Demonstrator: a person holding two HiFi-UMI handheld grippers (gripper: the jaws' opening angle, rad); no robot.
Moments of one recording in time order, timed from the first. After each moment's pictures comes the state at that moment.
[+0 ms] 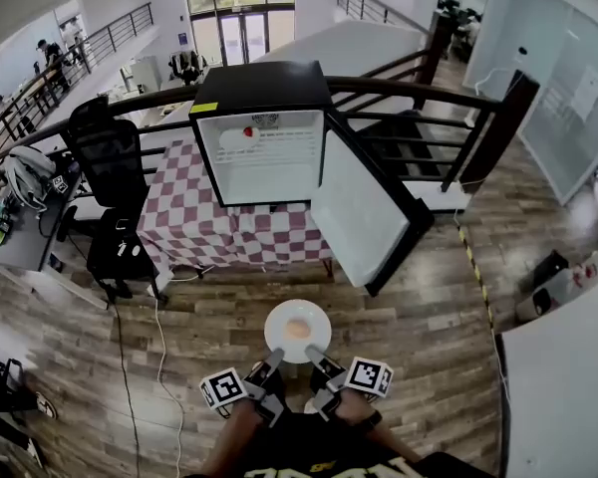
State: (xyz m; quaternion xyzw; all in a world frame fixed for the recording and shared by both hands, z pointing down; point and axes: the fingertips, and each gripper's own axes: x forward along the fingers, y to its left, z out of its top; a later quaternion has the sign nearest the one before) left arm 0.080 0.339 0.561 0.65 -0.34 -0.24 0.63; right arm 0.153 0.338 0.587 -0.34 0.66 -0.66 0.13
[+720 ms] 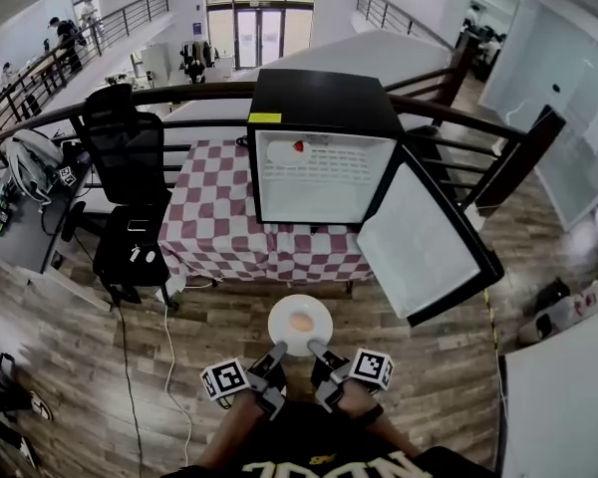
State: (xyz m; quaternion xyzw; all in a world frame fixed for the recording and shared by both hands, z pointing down) left arm -0.063 0.231 0.564 0.65 -0.34 -0.24 0.63; right arm 0.011 0.227 0.591 -0.33 0.65 -0.68 0.12
